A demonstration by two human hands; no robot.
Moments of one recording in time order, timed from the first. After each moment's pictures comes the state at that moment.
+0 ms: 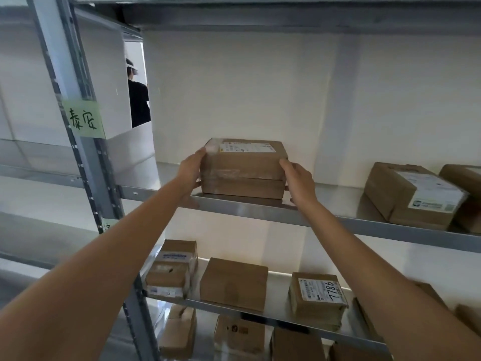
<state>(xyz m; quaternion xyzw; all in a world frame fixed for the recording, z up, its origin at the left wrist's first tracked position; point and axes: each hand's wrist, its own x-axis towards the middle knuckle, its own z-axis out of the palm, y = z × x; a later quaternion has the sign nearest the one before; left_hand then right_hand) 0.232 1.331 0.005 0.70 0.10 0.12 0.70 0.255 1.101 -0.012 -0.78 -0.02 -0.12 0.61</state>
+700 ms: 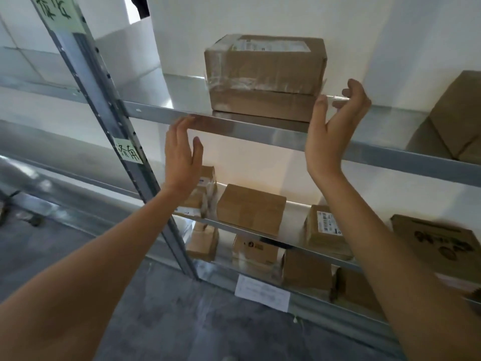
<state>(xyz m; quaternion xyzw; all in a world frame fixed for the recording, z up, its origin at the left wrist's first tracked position) 0.187 1.351 -0.149 0.85 0.04 0.43 0.29 0.233 1.114 -0.067 -0.71 -0.07 -0.42 0.56</state>
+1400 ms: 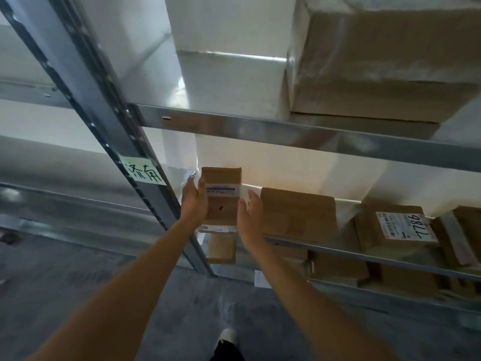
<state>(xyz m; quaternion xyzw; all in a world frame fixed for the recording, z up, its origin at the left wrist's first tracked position) 0.250 1.486 -0.293 0.83 0.24 0.03 0.51 0.225 1.354 -0.297 -0.79 0.05 0.03 0.61</state>
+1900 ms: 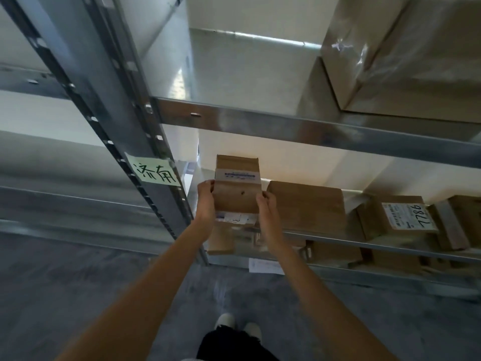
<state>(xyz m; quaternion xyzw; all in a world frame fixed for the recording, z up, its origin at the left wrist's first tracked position) 0.249 1.491 -0.306 0.62 0.32 -0.07 0.72 0.231 1.350 -0.312 -0.73 0.14 0.12 0.65</state>
